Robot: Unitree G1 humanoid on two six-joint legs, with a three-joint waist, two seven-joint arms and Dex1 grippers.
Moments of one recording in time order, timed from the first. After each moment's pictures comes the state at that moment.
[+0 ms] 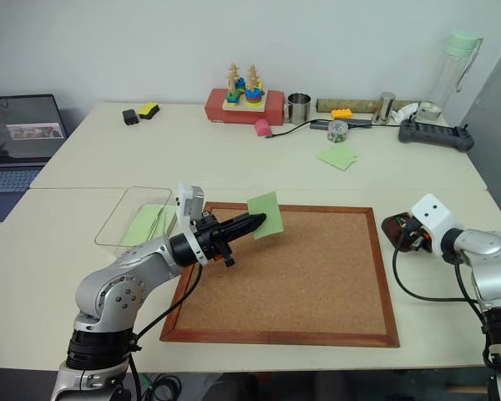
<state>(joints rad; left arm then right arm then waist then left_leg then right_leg) -0.35 0.37 0.05 -0.28 -0.74 0.76 -0.67 -0.37 -0.83 -0.05 0.20 0.00 0.36 0.78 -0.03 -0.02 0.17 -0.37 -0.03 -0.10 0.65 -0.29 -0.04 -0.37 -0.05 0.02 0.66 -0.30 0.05</state>
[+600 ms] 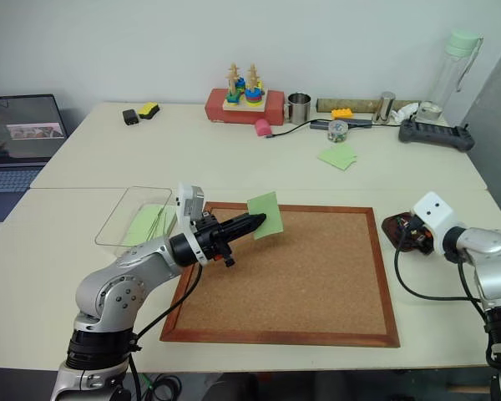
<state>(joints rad) -0.35 0.37 0.05 -0.28 -0.74 0.76 -0.67 -0.38 -0.87 -0.06 0.18 0.04 0.37 0.82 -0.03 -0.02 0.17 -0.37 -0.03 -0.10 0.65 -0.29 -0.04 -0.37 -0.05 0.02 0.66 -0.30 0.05</state>
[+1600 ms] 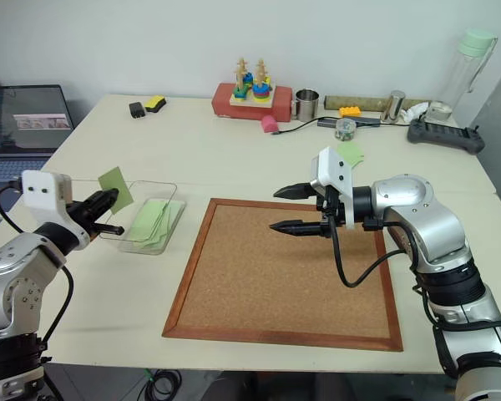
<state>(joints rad) -0.28 0.66 0.39 -0.07 -0.45 0.60 -0.42 -0.73 -0.62 0.18 -0.19 0.45 0.55 1.13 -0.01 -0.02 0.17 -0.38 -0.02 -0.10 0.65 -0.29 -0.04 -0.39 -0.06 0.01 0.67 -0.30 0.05</state>
